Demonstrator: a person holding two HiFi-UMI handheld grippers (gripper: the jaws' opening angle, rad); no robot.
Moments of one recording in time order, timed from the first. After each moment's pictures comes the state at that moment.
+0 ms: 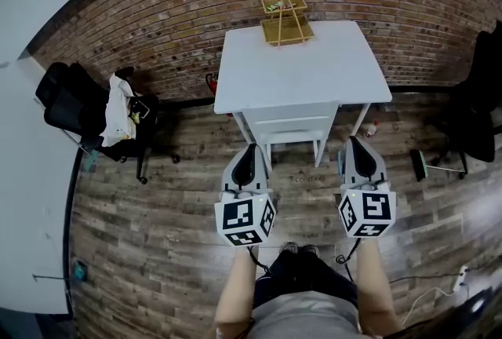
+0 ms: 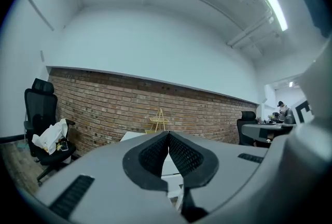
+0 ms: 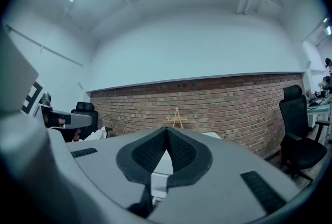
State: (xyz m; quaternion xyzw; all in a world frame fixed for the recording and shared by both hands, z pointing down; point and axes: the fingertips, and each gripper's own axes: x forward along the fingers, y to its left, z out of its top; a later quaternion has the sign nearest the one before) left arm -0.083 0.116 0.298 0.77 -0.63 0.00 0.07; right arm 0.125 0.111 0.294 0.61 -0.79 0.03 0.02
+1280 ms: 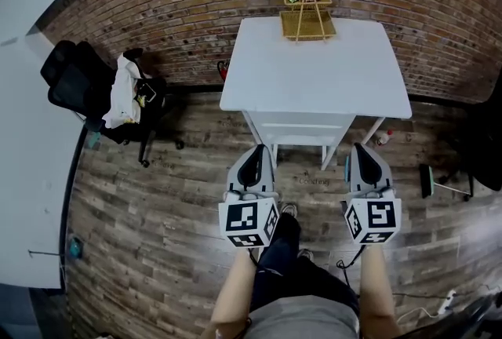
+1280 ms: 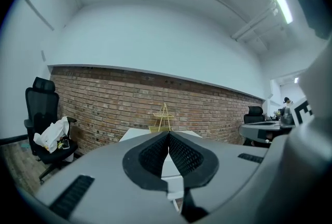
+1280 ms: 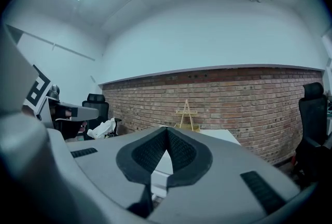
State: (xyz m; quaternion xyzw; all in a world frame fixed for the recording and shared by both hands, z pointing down) left arm -0.078 0.058 0.332 0.76 -0.65 0.02 0.08; right arm 0.120 0.039 0.335 0.55 -0.83 0.03 0.06
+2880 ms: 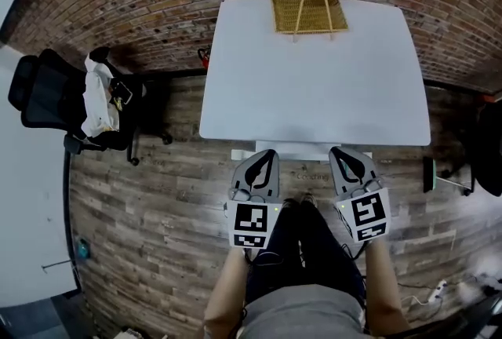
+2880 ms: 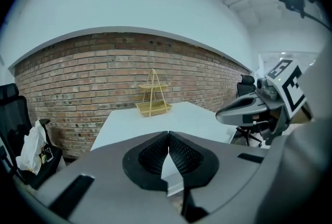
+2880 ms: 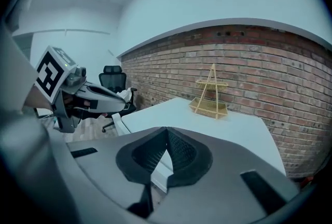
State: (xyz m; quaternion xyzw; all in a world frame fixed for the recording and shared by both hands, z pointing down) left arm -0.063 -0.155 0.432 0.81 -0.55 0.19 0.11; right arm 0.056 -0.165 0.433 0.41 -0.88 0.07 0.23
